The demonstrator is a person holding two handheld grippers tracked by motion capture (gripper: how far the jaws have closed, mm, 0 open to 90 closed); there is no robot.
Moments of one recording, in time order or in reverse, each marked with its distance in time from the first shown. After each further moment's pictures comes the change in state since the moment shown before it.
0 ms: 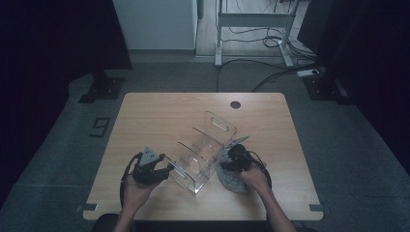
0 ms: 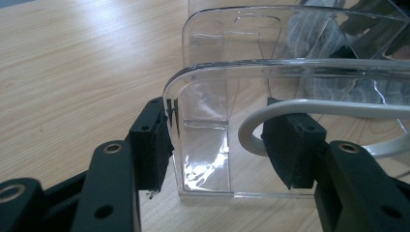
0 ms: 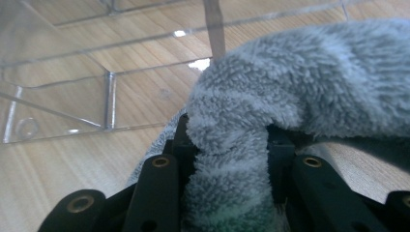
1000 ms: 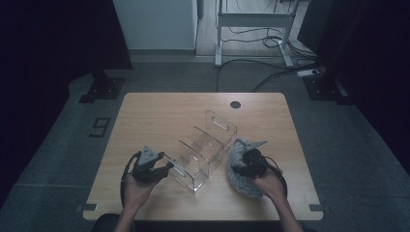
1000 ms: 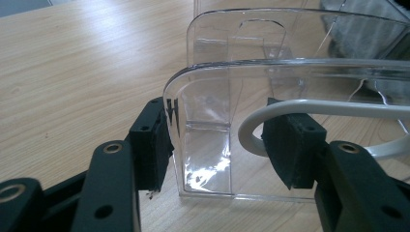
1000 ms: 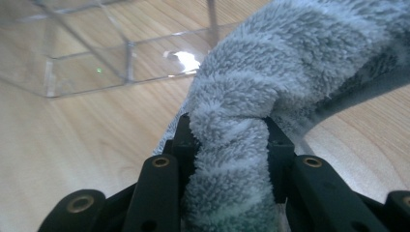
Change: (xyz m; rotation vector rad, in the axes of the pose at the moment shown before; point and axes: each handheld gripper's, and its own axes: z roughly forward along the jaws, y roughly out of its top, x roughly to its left) left arm 0.005 -0.002 0.002 -0.026 0.003 0.003; right arm 0.005 -0.027 -0.057 -0.043 -0.017 0.035
